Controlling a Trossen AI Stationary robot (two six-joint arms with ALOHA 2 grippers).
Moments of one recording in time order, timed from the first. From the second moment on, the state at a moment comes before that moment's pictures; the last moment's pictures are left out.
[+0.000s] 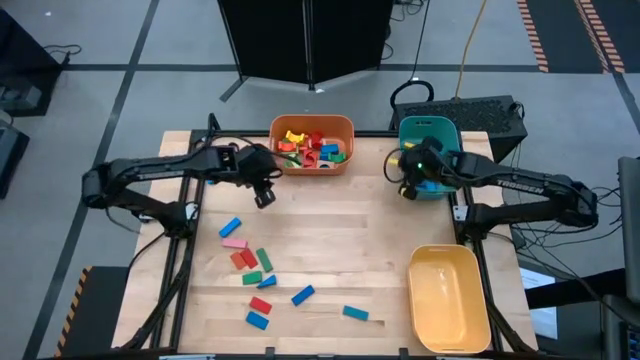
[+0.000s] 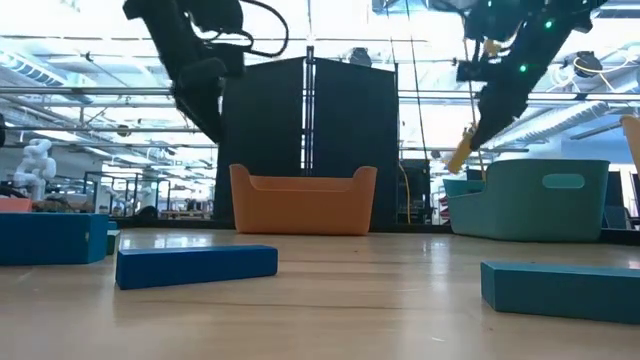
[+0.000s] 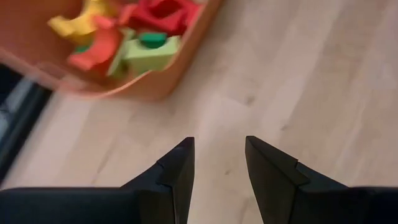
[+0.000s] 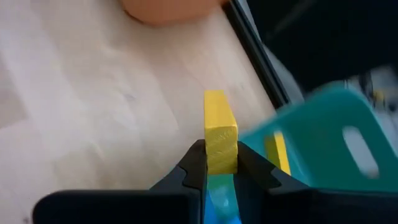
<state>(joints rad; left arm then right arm) 0.30 1.28 1.00 -0.78 -0.14 -0.09 -0.39 1.02 0.79 -0.71 0.37 -0.08</state>
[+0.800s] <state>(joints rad) 0.39 1.13 0.73 -0.74 -0.26 -0.20 -0.82 1.06 0.79 -0.93 0.18 0.06</state>
